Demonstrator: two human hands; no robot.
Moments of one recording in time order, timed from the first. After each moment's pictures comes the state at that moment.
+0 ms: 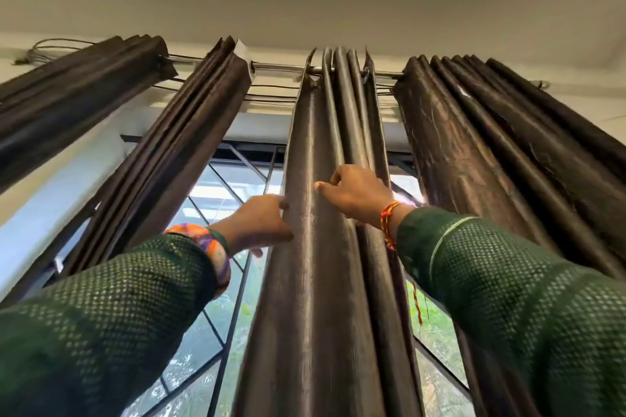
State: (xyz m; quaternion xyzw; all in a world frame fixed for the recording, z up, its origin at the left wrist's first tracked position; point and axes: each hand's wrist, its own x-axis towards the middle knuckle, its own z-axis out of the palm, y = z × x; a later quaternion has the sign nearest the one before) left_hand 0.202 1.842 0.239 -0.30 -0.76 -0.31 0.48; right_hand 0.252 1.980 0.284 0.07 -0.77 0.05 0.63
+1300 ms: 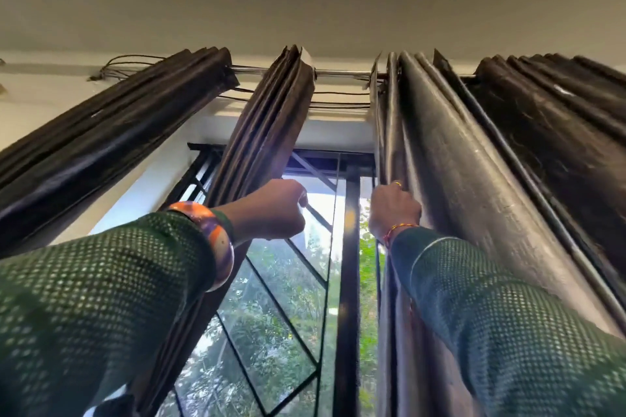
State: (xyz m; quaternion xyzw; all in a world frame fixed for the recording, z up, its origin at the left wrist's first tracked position) left_hand 0.152 1.704 0.246 -0.30 -0.75 -0.23 0.55; right_hand 0.148 1.875 0.298 -0.13 -0.75 -0.05 0.65
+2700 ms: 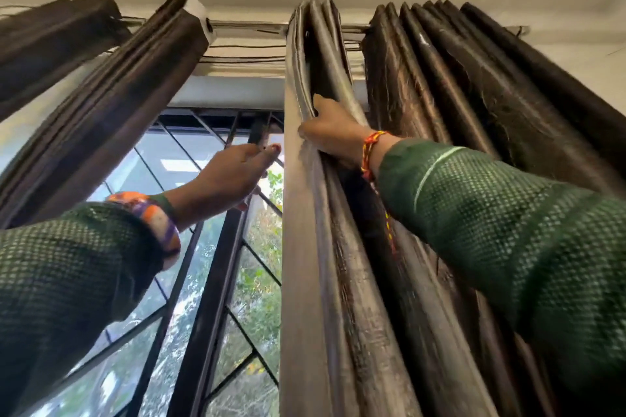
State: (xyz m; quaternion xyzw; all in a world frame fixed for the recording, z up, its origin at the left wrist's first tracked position) left_hand 0.228 1.940 0.225 -0.39 -0.63 -0.40 0.54; right_hand 0.289 2.068 0.295 0.19 -0.75 0.14 0.62
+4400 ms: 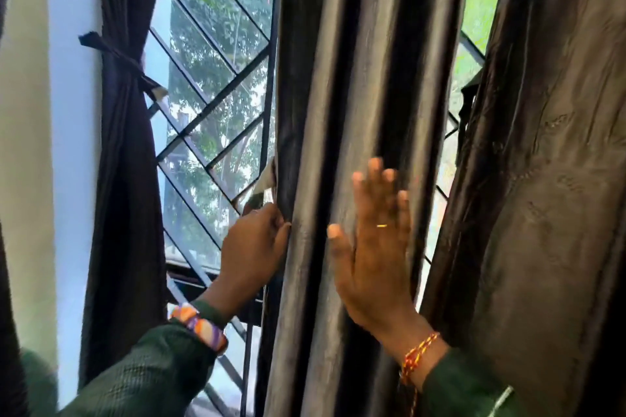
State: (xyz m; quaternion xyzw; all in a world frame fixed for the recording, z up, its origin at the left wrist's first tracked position) left_hand 0.179 1.890 -0.173 -0.16 -0.81 -0.31 0.47; right_hand 0.244 2.043 -0.162 0.22 -0.73 0.14 0.63
